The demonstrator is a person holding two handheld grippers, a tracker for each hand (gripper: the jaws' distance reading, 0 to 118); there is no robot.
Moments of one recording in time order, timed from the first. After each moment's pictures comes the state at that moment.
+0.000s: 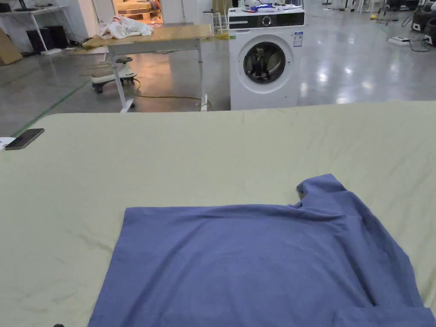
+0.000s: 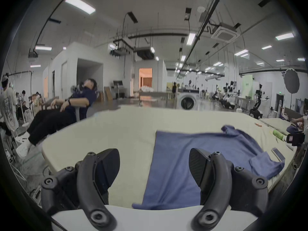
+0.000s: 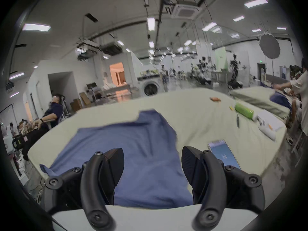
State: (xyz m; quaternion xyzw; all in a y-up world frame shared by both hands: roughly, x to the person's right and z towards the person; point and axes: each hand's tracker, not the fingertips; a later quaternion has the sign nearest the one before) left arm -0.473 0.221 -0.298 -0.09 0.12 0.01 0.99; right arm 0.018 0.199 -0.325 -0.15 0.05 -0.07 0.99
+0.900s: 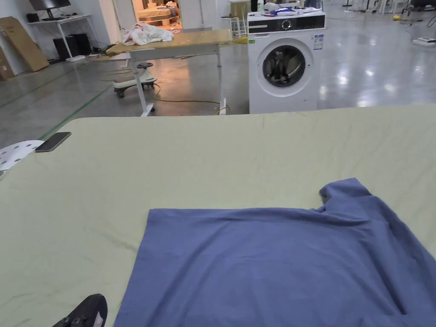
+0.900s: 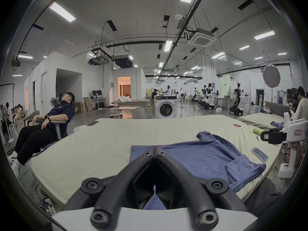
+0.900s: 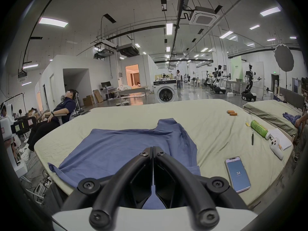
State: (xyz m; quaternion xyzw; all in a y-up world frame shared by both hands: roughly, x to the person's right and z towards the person) left arm -0.452 0.251 -0.290 -0.09 0.01 -0.01 1.00; right arm -0.011 0.218 -0.332 -0.15 0.08 -0.03 0.98
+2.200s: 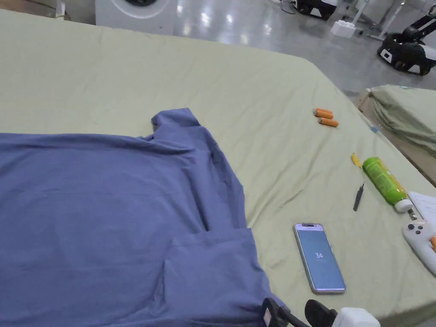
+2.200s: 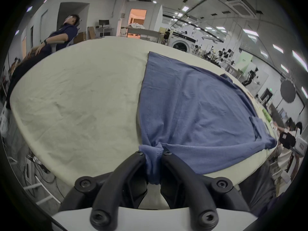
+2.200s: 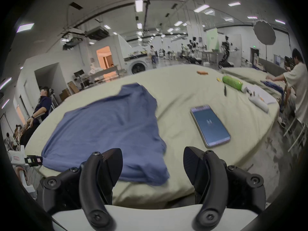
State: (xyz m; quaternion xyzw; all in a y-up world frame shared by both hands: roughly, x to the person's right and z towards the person) left arm -0.515 0.093 -0.347 -0.38 0.01 0.10 0.92; right arm 0.069 0.122 -0.306 -0.31 -0.04 -0.10 0.94
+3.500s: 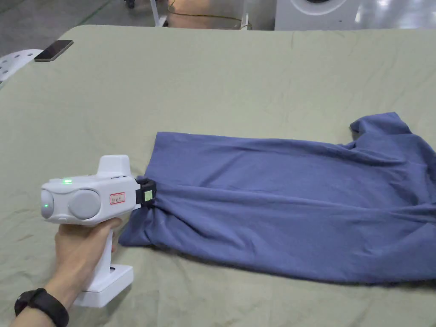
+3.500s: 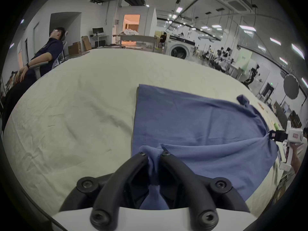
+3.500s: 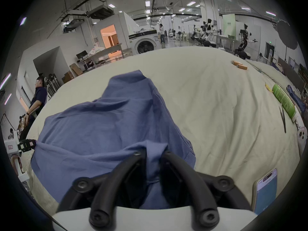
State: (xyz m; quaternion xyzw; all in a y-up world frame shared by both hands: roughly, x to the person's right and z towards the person) left arm -0.542 0.110 -0.579 -0.37 0.01 0.08 0.92; right arm 0.061 0.106 -0.597 -0.38 0.01 -0.08 0.92
